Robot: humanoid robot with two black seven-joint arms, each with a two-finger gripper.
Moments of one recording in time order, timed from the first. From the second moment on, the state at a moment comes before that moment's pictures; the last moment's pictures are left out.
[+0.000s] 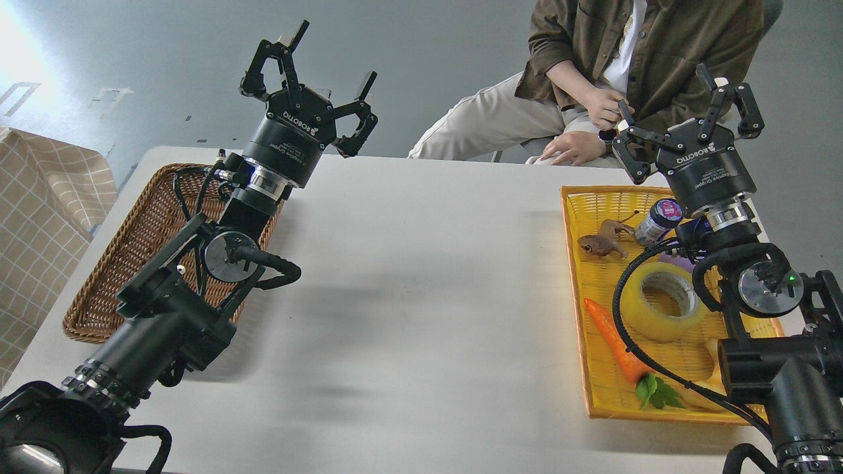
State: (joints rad) left arm -0.55 0.15 -1.09 -1.09 0.20 -0.49 -0.32; right arm 0.45 -0.01 1.63 1.04 -0.15 0.49 -0.23
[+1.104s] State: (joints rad) left arm -0.55 0.15 -1.09 -1.09 0.20 -0.49 -0.34; right arm 0.45 -0.01 1.63 1.04 -0.15 0.49 -0.23
